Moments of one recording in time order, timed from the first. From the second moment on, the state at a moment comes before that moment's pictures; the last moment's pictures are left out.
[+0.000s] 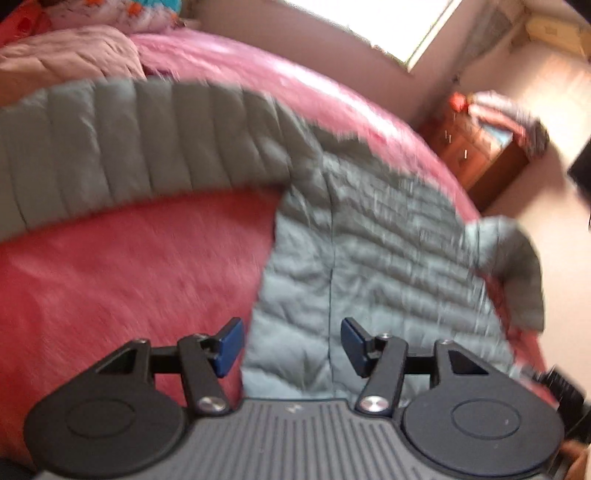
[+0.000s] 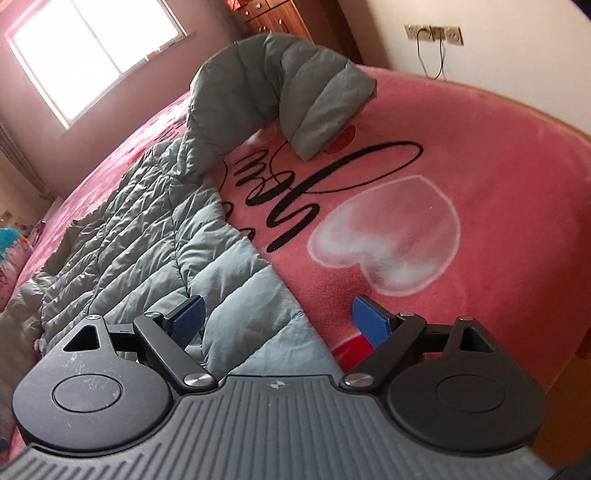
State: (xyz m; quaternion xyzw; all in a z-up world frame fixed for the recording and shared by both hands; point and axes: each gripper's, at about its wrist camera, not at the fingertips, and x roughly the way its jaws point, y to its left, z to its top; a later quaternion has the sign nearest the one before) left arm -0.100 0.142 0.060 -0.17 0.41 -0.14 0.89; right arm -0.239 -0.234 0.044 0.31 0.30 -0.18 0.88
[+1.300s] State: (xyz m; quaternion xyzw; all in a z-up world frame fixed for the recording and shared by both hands) left arm -0.145 0.120 0.064 -0.15 0.42 -0.17 0.88; right arm -0.268 -0.169 0.084 0.20 0.36 -0.08 0.91
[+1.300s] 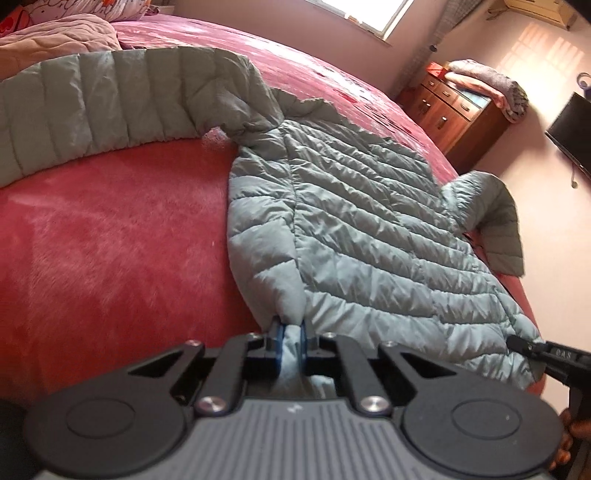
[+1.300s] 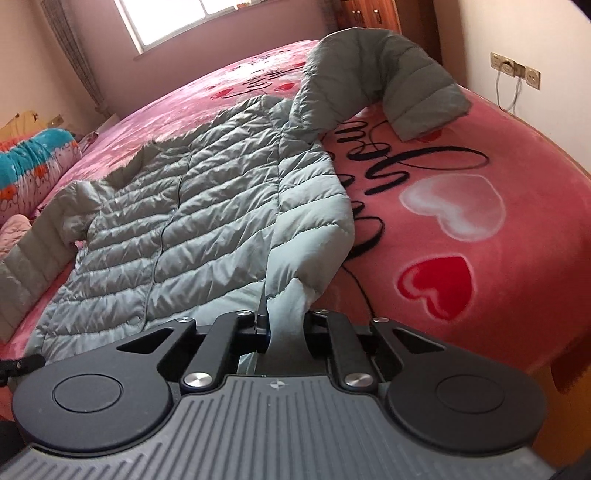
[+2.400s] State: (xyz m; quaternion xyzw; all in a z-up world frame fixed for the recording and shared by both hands) left arm -0.131 0.048 0.125 -0.02 0.34 -0.19 0.92; right arm -0.229 -0.192 0.090 0.16 0.20 -0.16 0.95
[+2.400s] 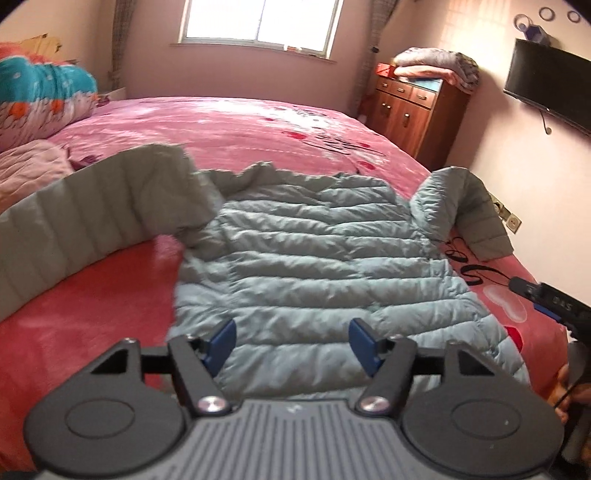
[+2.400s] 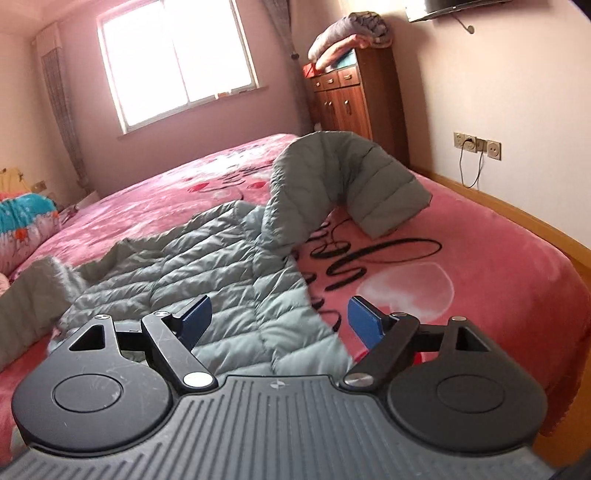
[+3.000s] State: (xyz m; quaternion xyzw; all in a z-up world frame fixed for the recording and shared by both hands) left arm -0.092 -0.063 0.118 0.05 0.33 -0.22 0.92; right arm -0.161 -0.321 0.044 0.32 0.15 -0.28 0.89
